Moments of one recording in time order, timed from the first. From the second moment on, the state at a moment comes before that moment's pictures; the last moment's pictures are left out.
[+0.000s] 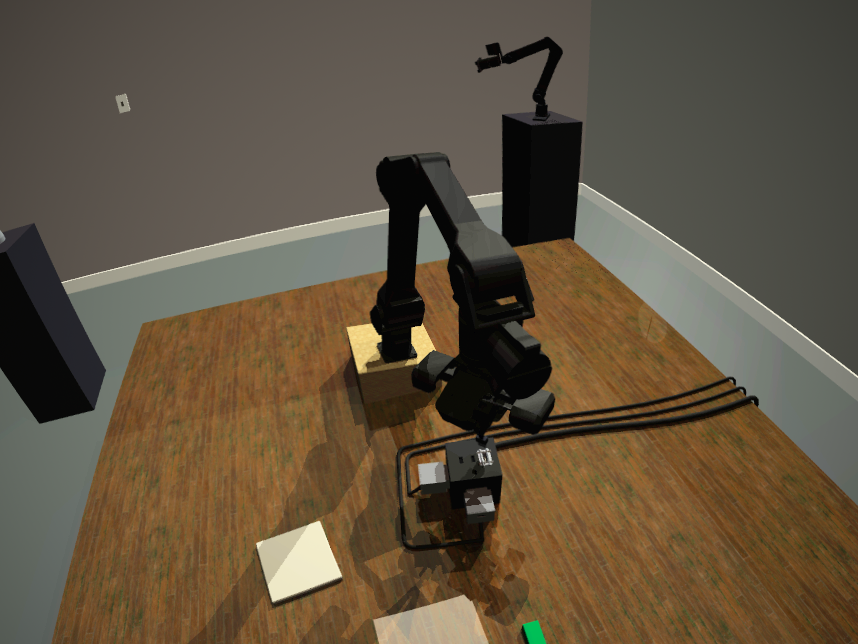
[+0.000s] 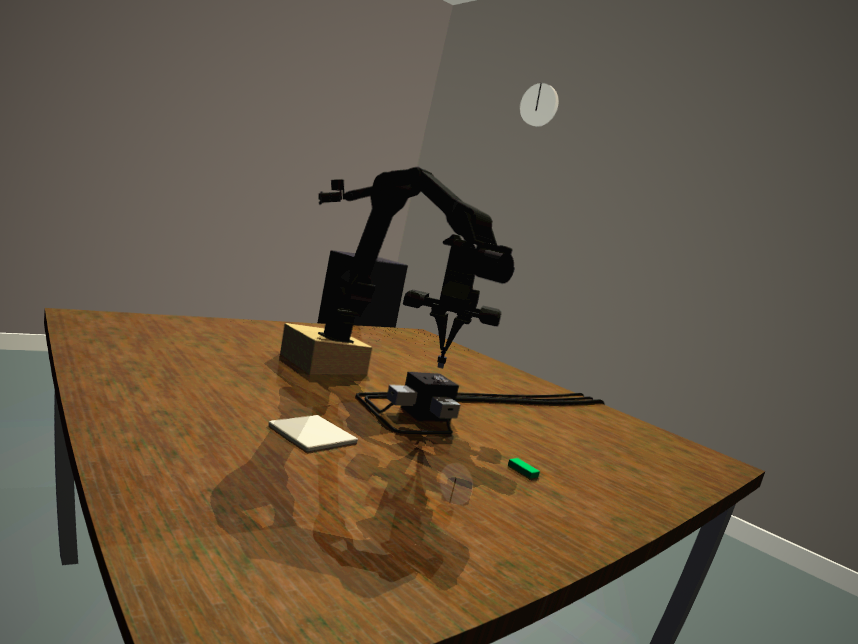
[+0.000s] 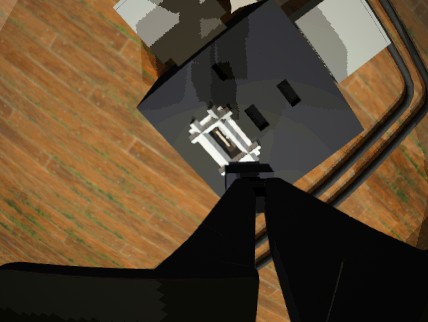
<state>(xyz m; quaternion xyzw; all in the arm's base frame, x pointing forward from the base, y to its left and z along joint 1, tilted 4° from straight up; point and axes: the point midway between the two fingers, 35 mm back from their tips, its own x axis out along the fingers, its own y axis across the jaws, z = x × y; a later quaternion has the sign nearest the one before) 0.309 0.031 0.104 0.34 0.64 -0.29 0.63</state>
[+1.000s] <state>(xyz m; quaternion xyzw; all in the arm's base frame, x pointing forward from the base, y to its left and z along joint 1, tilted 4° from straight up) 0.309 0.031 0.104 0.07 0.70 -0.02 0.71</state>
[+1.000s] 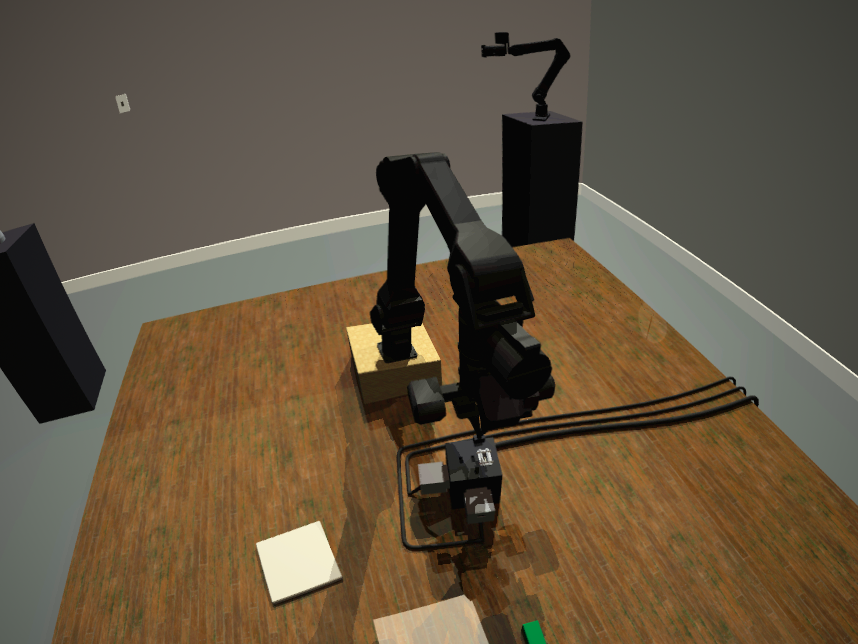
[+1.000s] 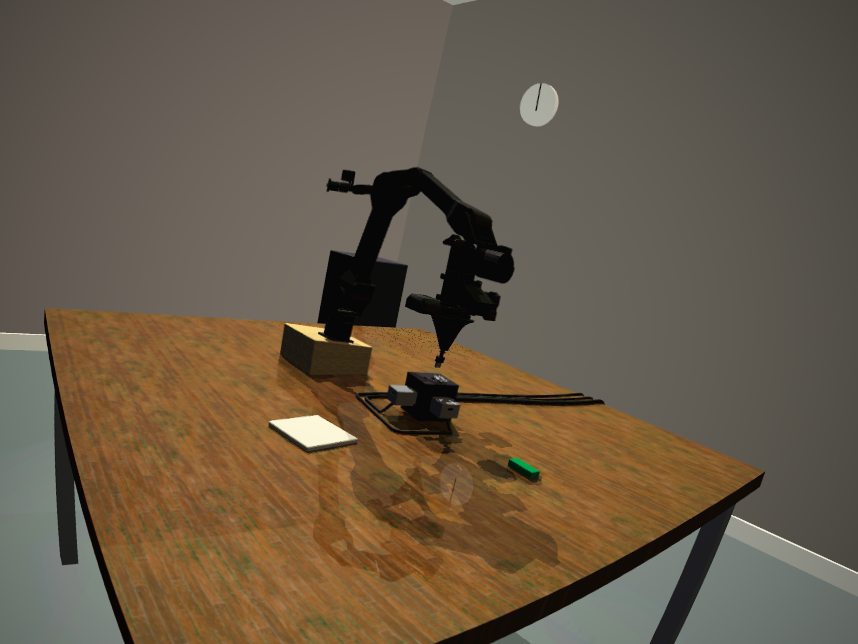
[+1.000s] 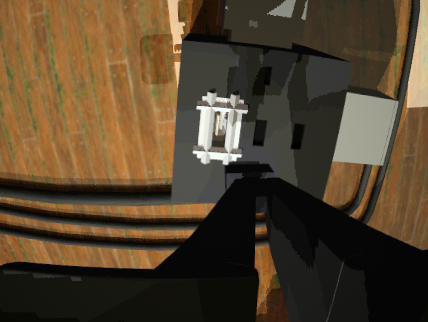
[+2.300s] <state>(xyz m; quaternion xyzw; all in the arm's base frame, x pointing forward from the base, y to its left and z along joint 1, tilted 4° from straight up) 0.309 0.031 0.104 -0.28 0.62 0.32 0.65</state>
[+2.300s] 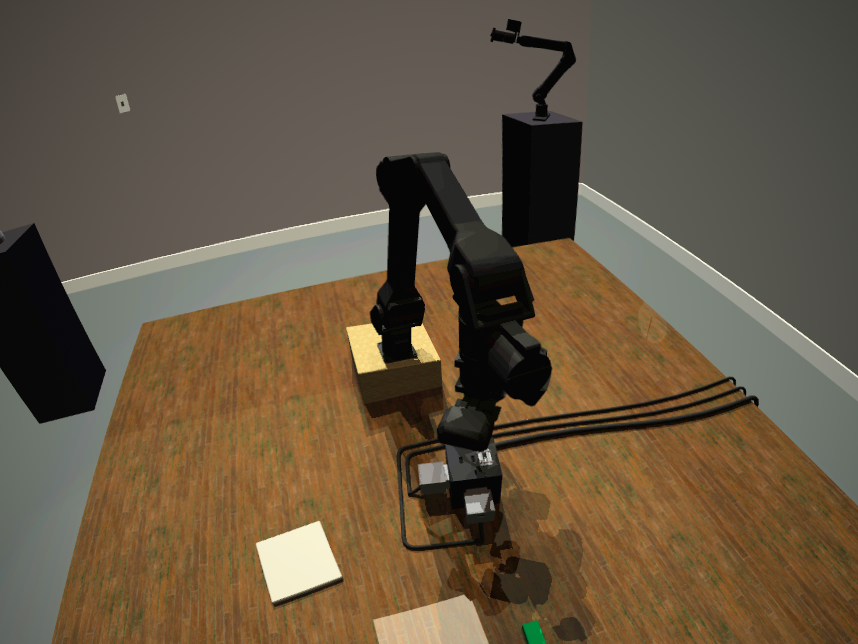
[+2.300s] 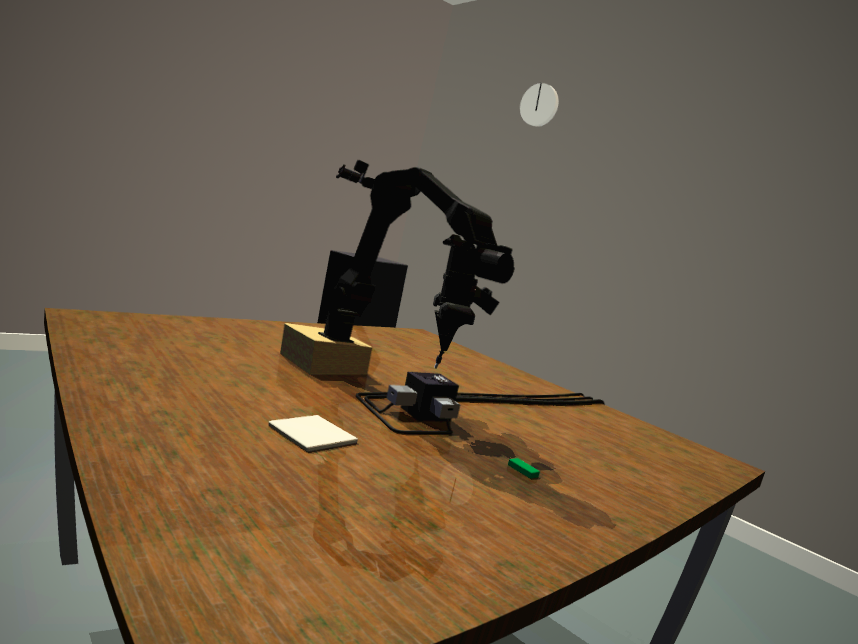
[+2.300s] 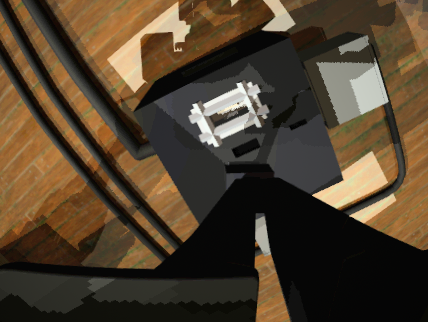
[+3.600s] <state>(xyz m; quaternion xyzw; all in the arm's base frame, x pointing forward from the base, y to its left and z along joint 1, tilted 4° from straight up) 0.309 0.031 0.103 -0.41 0.54 0.45 0.58</state>
